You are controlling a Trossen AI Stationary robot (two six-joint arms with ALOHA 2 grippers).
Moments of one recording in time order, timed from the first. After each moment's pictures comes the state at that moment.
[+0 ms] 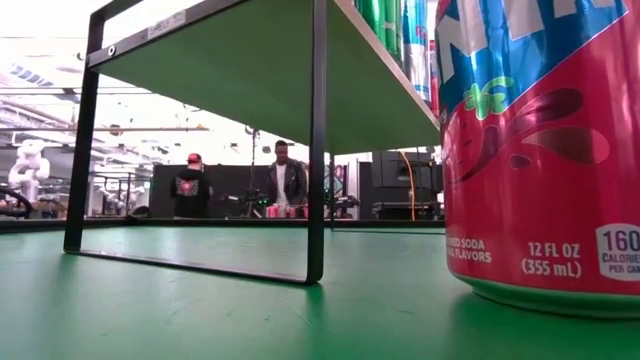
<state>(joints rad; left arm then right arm) -0.15 1.10 1.29 0.14 -0.13 -0.43 0.21 1.54 1.88 -0.28 0.28 0.38</state>
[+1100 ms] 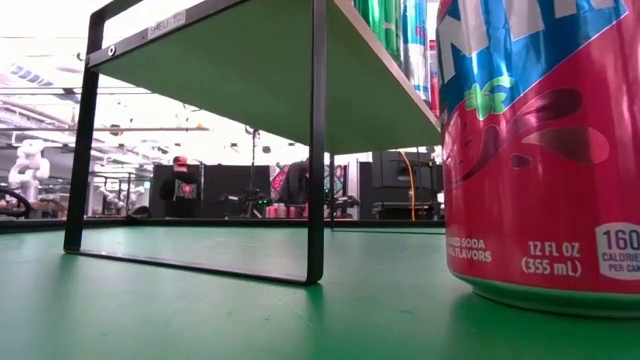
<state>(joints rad) -0.11 1.22 1.42 -0.26 0.10 -0.23 0.18 1.68 1.88 -0.28 0.23 0.38</state>
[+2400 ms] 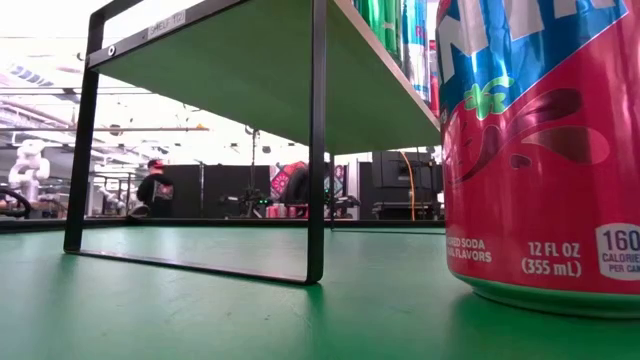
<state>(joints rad) -0.11 1.22 1.42 -0.27 0.12 -0.29 0.18 1.68 1.88 -0.27 0.23 0.42</state>
